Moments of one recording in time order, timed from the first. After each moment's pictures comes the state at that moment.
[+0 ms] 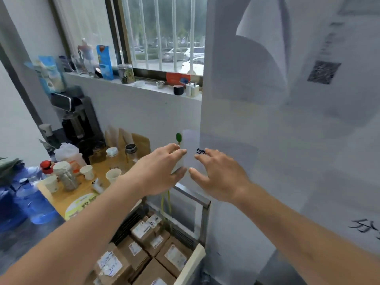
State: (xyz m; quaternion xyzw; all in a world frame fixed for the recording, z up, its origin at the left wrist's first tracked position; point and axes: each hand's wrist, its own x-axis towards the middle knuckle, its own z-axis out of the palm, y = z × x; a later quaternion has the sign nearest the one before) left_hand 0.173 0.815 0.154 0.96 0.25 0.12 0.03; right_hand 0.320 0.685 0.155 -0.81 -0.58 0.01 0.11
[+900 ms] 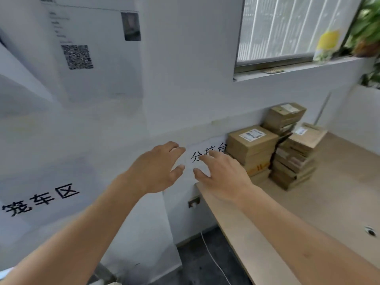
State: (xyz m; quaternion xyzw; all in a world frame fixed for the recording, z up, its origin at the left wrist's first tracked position) left_hand 0.437 0.605 0.130 0.97 -0.22 0.05 0.04; right_hand 0.409 0.398 0.117 -0.98 -0.11 -0.03 0.13
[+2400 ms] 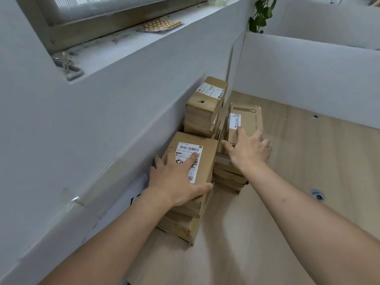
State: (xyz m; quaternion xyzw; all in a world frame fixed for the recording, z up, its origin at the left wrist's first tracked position) left_hand 0.810 0.261 -0.023 0.91 -0.37 -0.19 0.04; right_hand 0.738 0.053 -0.039 -0.86 0.51 -0.03 0.07
